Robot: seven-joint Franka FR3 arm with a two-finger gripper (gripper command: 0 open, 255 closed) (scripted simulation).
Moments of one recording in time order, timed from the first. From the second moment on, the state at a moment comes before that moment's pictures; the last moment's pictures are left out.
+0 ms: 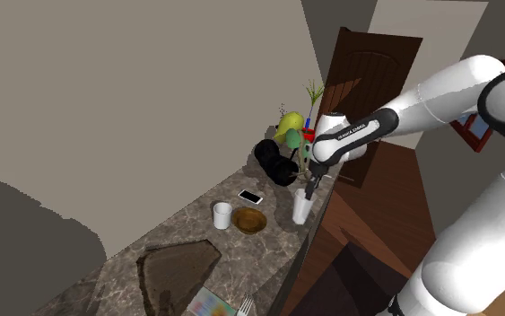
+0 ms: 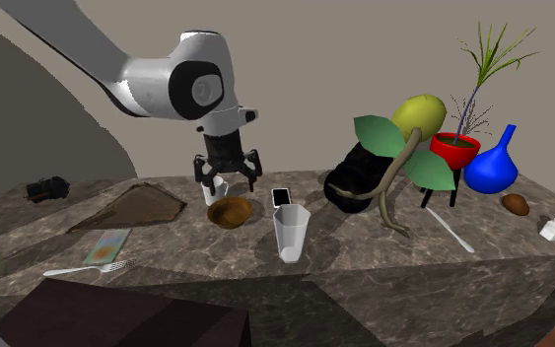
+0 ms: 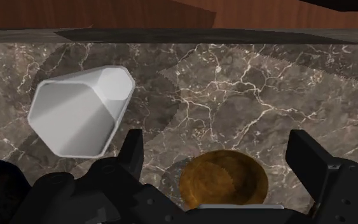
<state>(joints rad) -0.13 -0.11 -0.23 -2.49 -0.12 2.43 -0.51</state>
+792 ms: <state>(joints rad) -0.21 0.35 -0.24 -2.24 -0.01 2.66 -0.71</state>
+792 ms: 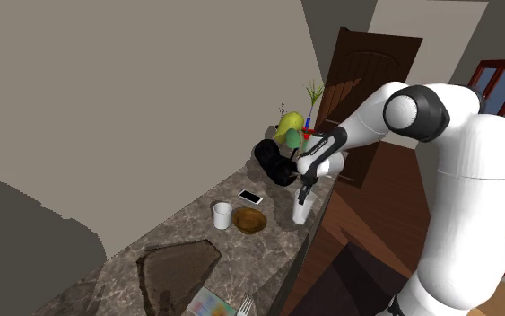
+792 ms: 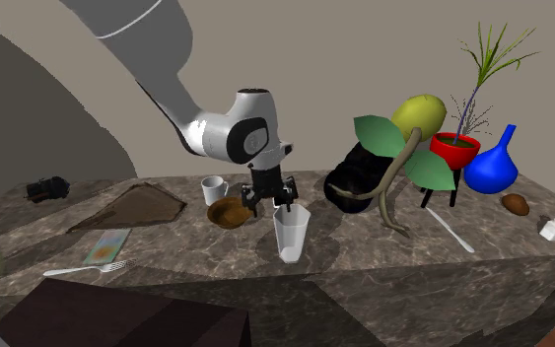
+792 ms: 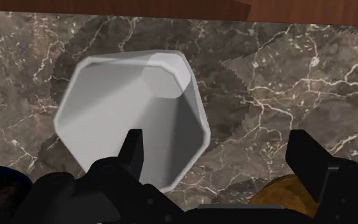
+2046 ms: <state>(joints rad) -0.25 0.48 -0.21 -2.19 0.03 2.74 -0.74</state>
